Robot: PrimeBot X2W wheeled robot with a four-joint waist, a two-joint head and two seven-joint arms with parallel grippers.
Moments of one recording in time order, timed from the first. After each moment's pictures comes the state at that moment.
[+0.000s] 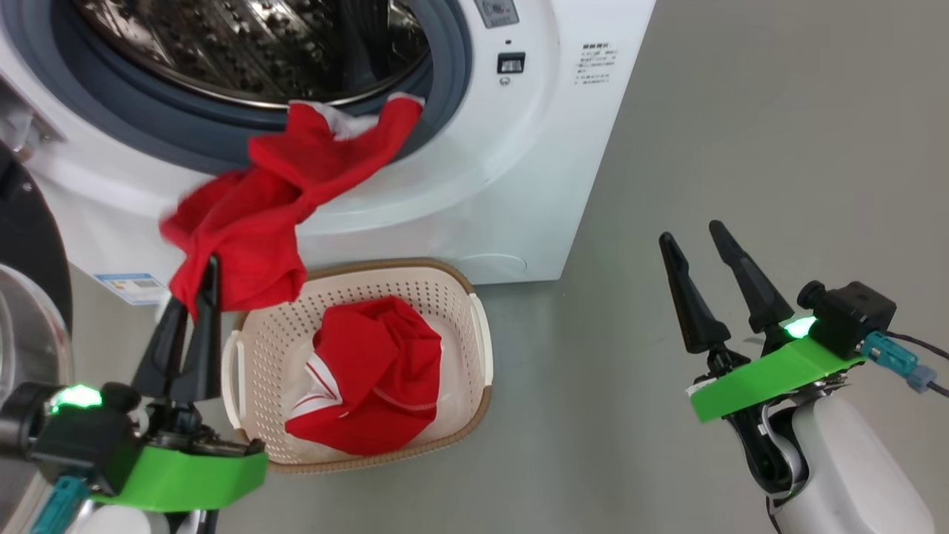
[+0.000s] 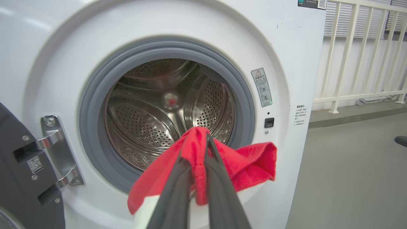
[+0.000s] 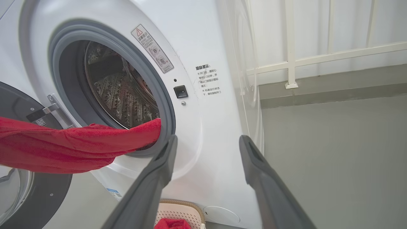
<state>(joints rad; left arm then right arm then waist) -0.19 0.33 -0.30 -0.17 -0.35 0.11 -0.25 -0.36 -0.18 0.20 0.24 0.49 0.13 -0.26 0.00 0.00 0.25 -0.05</state>
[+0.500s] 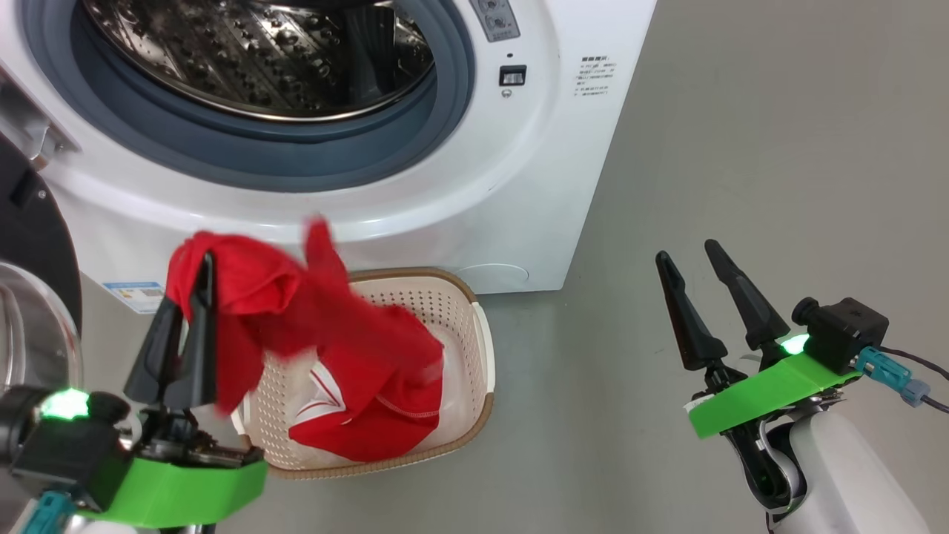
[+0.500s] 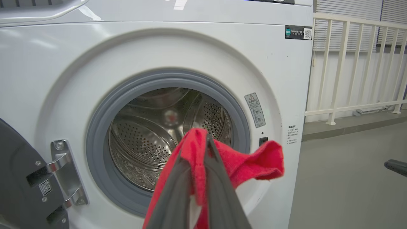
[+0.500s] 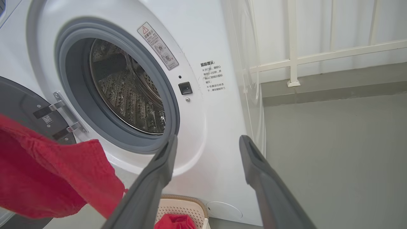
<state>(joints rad) -0.16 0.35 -0.29 -0.28 -0.35 0.14 -0.22 -0.33 -0.18 0.21 0.24 0.50 0.13 -0.26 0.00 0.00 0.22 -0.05</state>
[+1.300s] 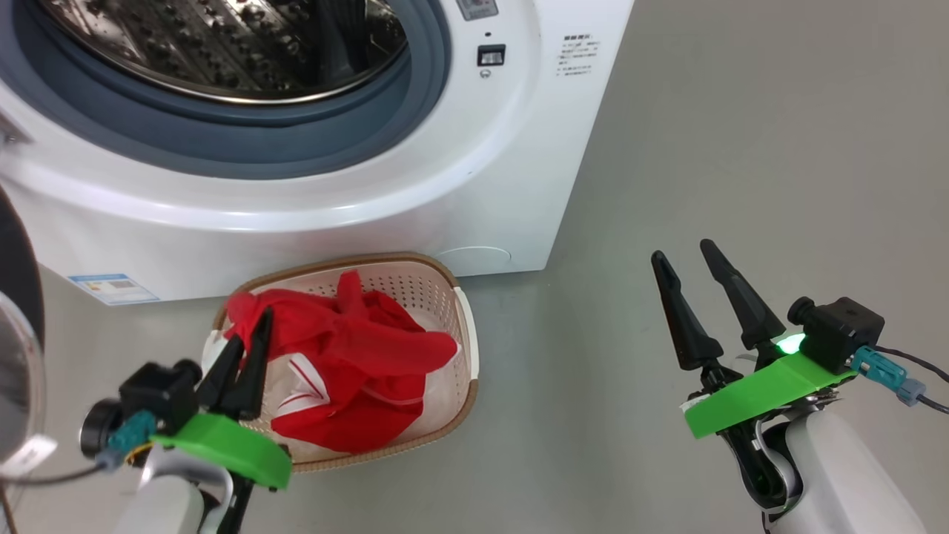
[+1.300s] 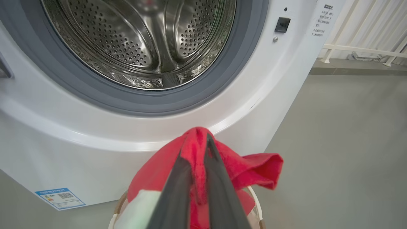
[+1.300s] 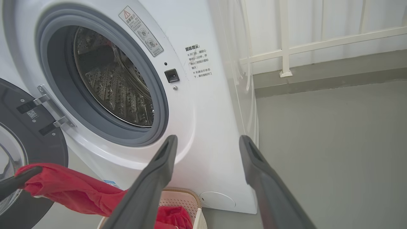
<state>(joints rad) -0.30 0.27 -0.39 0.27 -0.46 -0.02 -0.21 -0.33 -0.18 0.21 0.24 0.50 0.13 -0.26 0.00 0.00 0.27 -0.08</state>
